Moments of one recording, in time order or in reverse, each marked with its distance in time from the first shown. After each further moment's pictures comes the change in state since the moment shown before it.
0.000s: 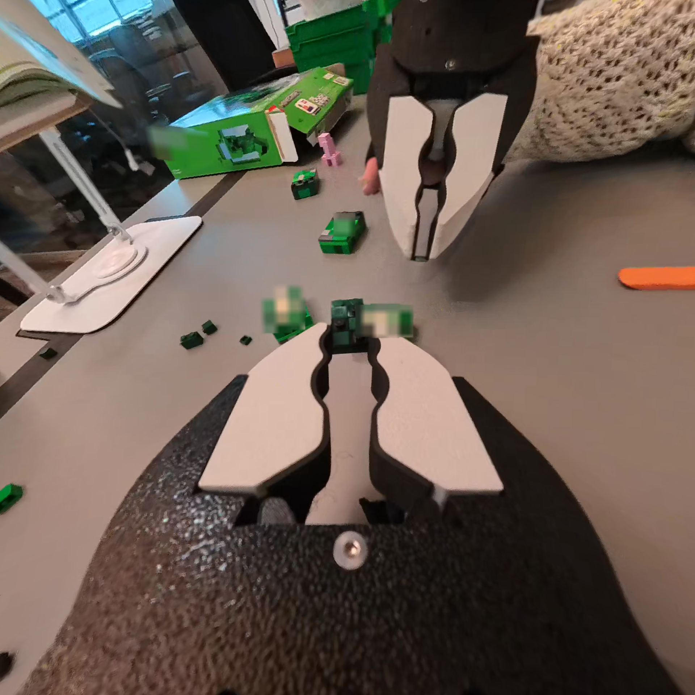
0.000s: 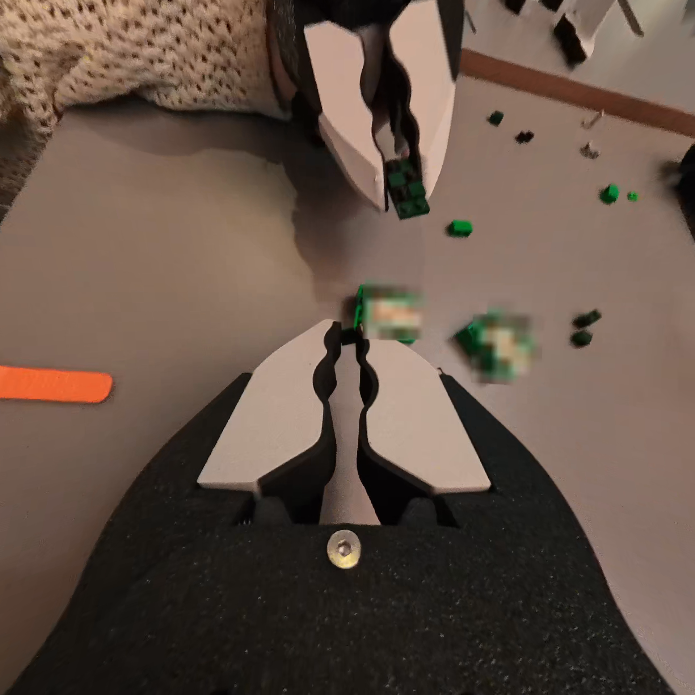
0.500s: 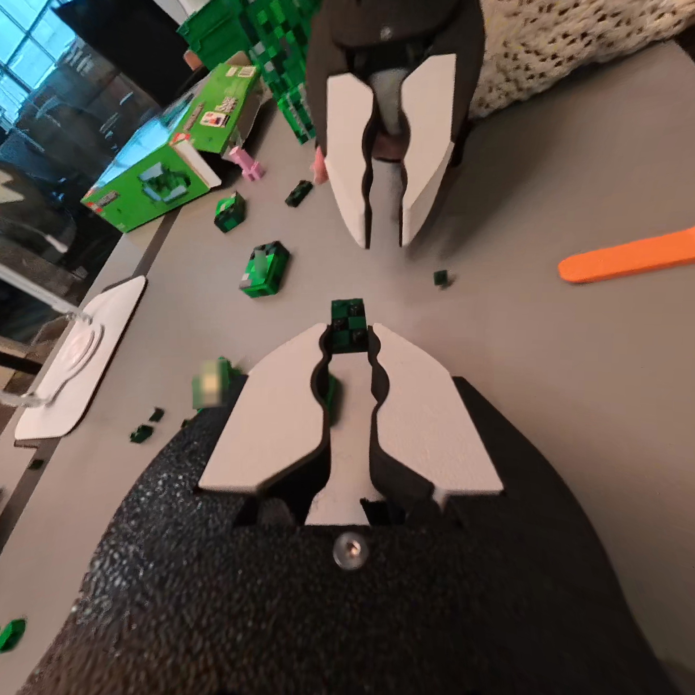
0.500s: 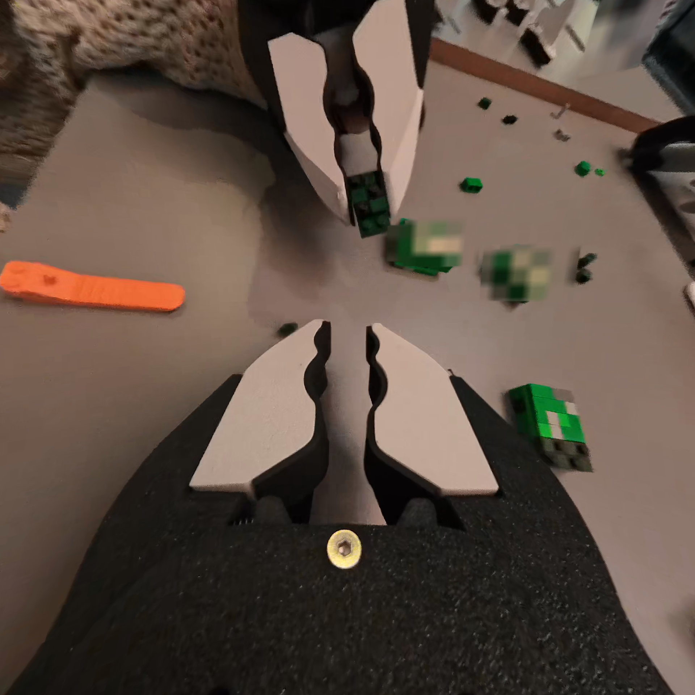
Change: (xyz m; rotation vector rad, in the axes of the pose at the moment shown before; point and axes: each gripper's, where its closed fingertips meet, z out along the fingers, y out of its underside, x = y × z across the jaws) left arm 0.067 -0.015 0.047 -0.093 0.068 0.271; right arm -0.039 0.038 -0.036 0.060 0.099 -0.015
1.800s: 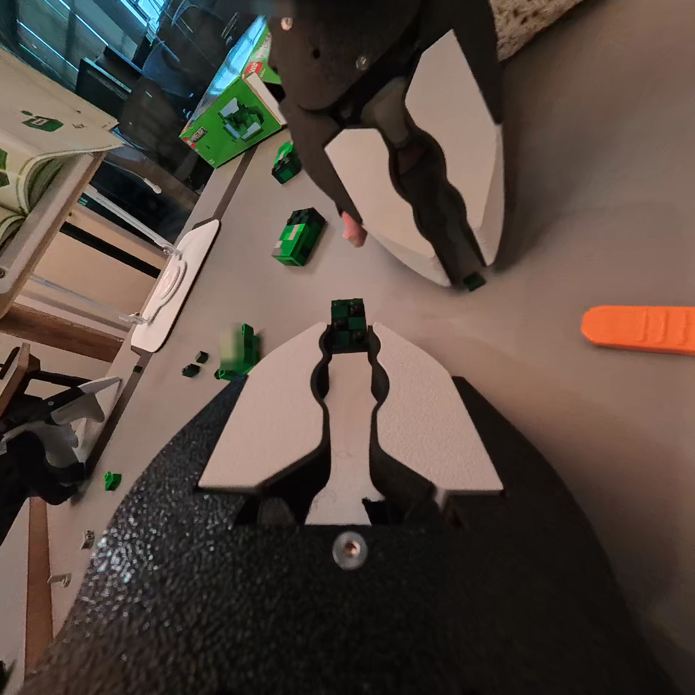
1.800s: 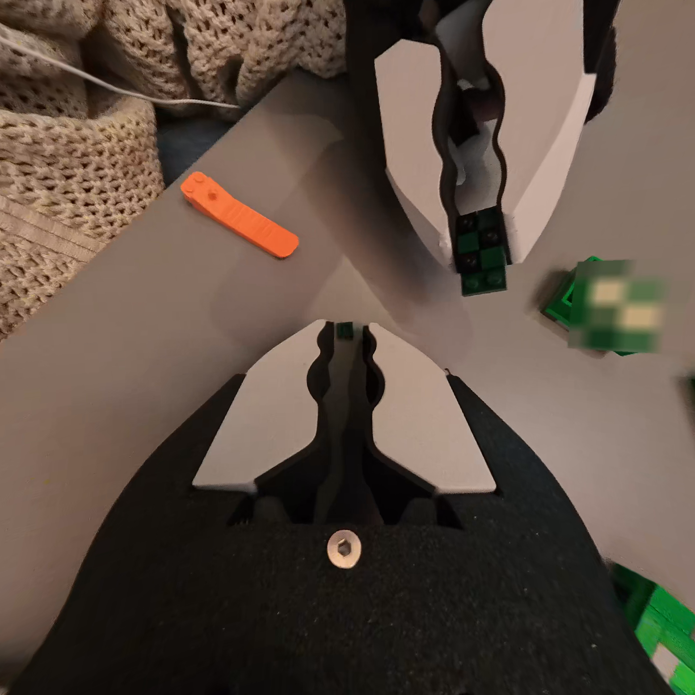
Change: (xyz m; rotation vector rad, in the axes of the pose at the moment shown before) left arm 0.011 0.000 0.011 -0.211 -0.336 0.008; right arm -0.041 0.013 0.009 -0.055 -0.639 -0.188
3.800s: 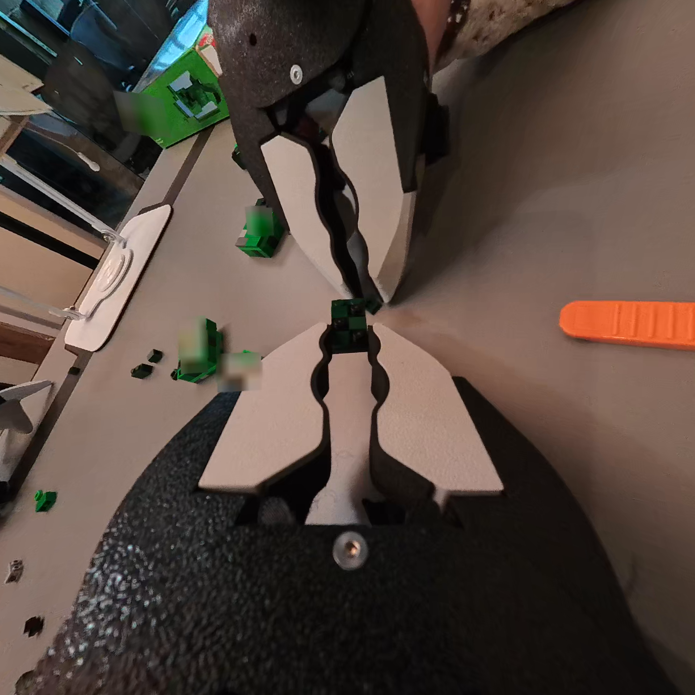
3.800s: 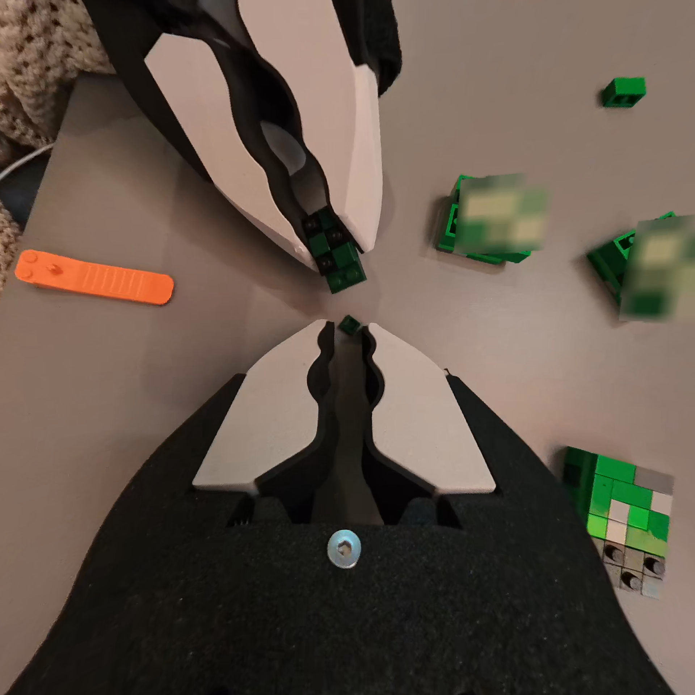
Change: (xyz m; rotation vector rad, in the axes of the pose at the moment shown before) left arm 0.011 0.004 0.004 -0.011 0.118 -0.066; right arm 0.043 0.009 -0.004 -0.128 0.289 0.315
